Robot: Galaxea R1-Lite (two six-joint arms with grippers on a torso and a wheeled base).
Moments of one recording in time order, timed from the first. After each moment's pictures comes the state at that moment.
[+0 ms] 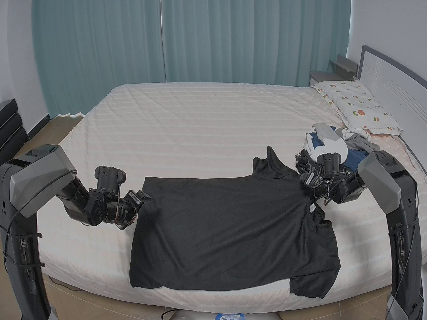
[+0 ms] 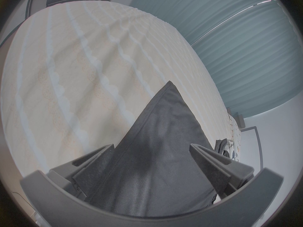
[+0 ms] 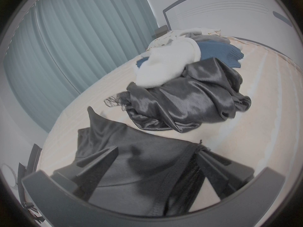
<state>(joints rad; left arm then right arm) -0.14 2.29 -1.01 -0.52 -0.08 -0.98 0.08 2.61 -1.56 -0.47 -0.21 0.61</state>
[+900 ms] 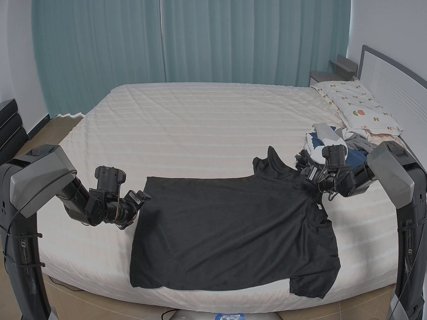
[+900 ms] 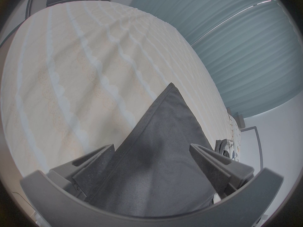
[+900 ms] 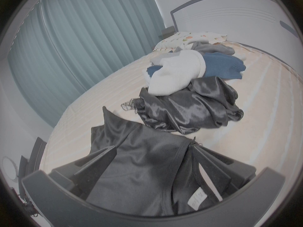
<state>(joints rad) -0.14 2.29 -1.01 -0.52 -0.08 -0.98 0.10 2.49 -1.47 -0.43 -0.15 0.57</state>
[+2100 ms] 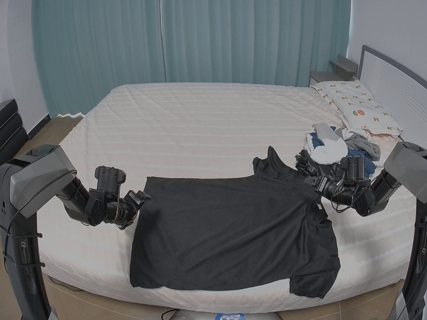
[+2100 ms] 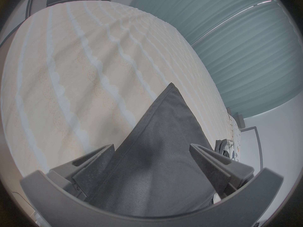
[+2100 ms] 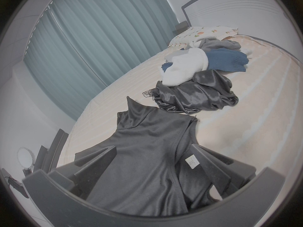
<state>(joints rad) -0.13 2.29 -1.01 -0.52 -0.08 -0.98 0.08 2.29 -1.00 -0.77 0.07 0.54</state>
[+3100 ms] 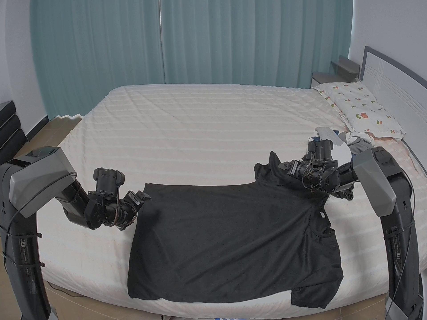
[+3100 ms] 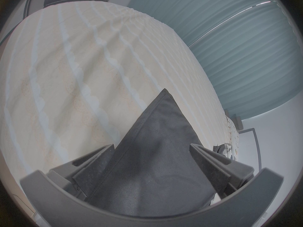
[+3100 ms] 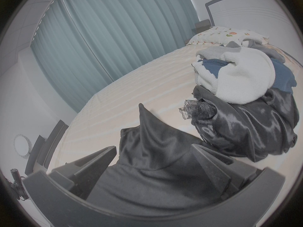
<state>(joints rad) -0.13 2.29 -0.97 -0.58 -0.08 -0.98 0.15 2.63 -1.76 -0.37 0.06 0.46</state>
